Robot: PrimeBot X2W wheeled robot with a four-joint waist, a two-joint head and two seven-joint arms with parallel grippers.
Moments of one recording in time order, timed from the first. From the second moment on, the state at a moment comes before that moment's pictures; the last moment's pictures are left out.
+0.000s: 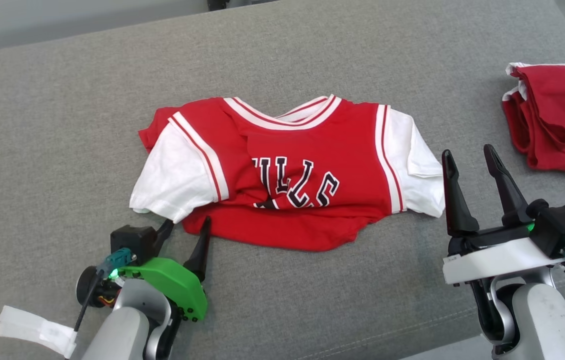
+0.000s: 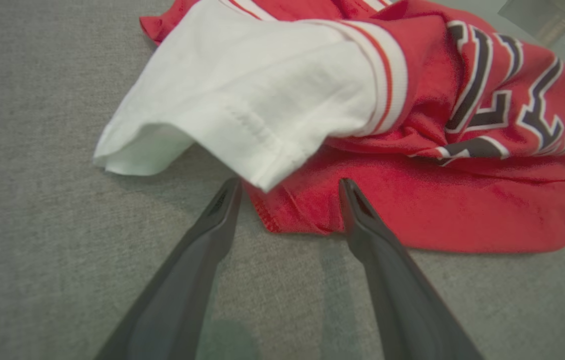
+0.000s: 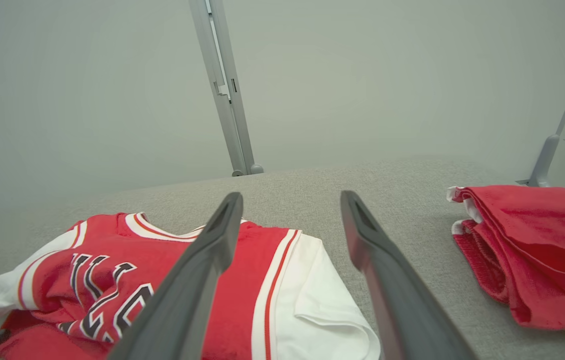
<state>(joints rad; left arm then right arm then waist) -0.25 0.15 -0.34 0.35 -0.43 -0.06 0.00 -0.14 -0.07 0.05 -0.04 0.21 0.13 -0.18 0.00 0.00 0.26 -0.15</state>
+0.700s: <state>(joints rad) -0.17 0.22 -0.29 -0.02 -0.52 -0.04 0.09 -0.14 -0.06 0.00 -0.02 0.23 0.13 -0.20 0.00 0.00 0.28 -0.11</state>
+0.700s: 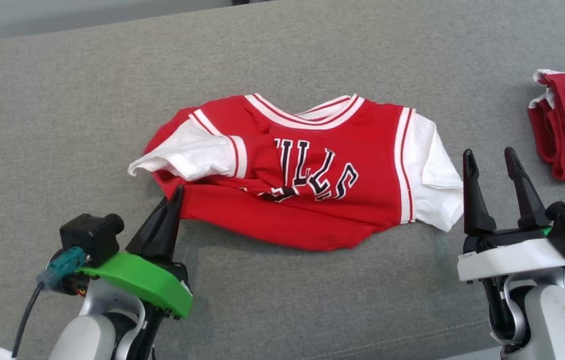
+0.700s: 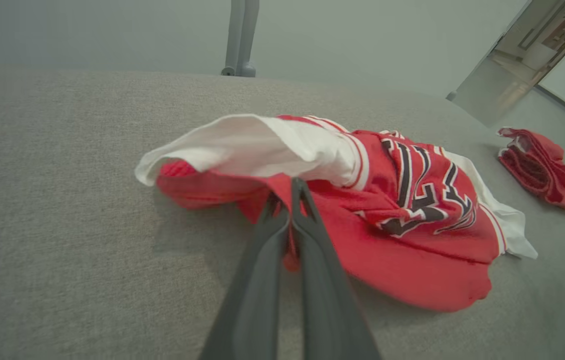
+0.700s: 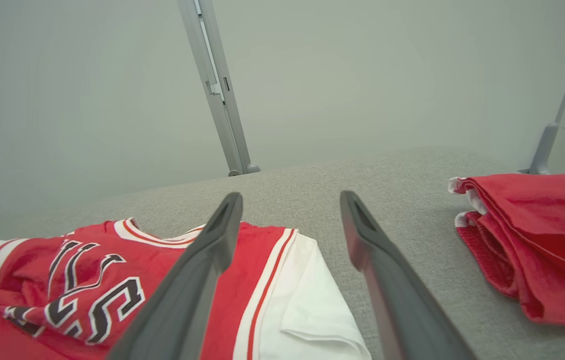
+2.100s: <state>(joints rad) -0.55 0.30 -0.13 0.08 -0.58 -0.05 0.05 -0.18 -0.05 0.02 0.02 0.27 0.13 -0.22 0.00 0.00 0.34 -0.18</state>
